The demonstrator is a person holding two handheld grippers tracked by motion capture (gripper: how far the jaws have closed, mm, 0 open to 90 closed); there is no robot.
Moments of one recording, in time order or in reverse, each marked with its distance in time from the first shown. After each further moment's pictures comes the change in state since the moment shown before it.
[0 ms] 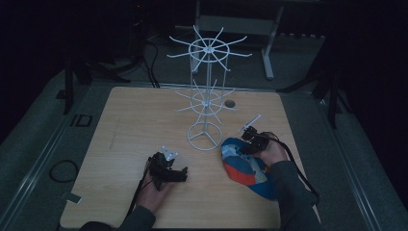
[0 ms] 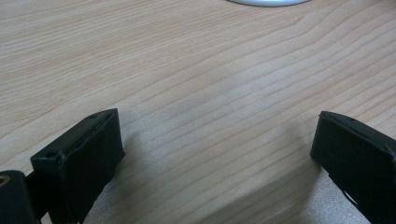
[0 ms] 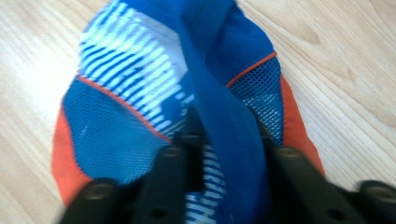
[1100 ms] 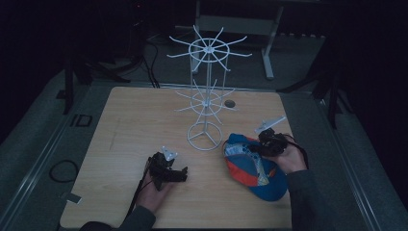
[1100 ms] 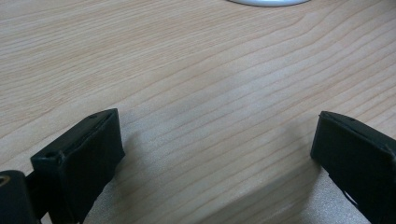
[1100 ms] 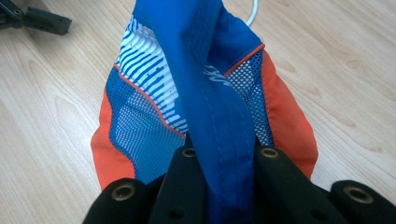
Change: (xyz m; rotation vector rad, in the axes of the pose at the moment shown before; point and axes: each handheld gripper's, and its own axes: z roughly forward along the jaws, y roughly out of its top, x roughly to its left) left arm 0.000 0.000 0.000 -0.002 0.001 -0.002; right arm 0.012 -0.030 -0.070 -0.221 0.023 -0.017
